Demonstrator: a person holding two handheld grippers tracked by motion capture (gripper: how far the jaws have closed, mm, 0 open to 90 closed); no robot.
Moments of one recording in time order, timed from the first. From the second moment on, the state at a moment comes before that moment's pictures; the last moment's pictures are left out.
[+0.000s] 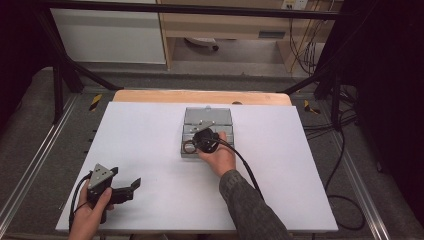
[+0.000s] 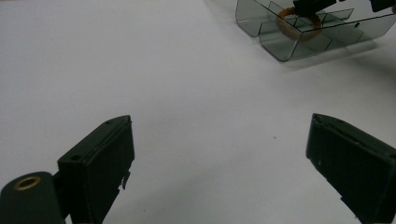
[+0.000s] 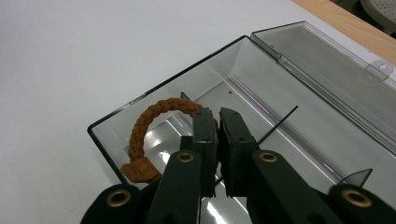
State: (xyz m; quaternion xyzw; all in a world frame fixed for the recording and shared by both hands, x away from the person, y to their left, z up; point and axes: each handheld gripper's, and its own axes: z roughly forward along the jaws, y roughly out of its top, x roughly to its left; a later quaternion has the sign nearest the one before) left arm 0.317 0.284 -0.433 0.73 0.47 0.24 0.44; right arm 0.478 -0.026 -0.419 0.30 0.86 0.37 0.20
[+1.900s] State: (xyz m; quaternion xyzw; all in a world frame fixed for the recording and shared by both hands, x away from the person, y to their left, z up) left arm 0.317 0.283 -0.433 0.73 0.47 0.24 0.43; right arm 0.474 -0.033 -0.416 0.33 0.84 0.38 0.19
